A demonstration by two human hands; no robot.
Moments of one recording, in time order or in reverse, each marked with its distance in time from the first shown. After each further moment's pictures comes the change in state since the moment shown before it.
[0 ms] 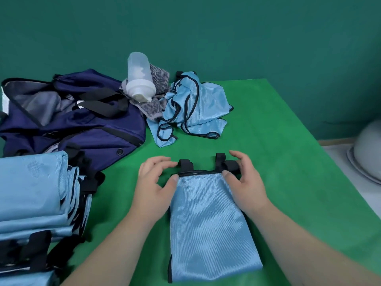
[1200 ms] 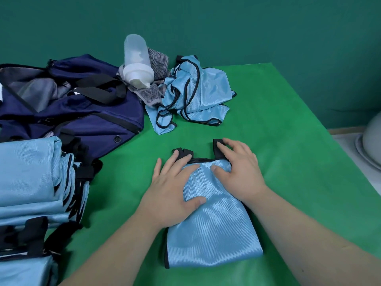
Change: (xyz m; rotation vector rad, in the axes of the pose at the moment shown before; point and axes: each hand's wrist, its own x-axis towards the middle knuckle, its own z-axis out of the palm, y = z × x) left_hand -0.020 0.004 0.018 0.472 -0.463 0.174; right_hand 0.013 0.005 0.009 -0.542 -0.047 -0.277
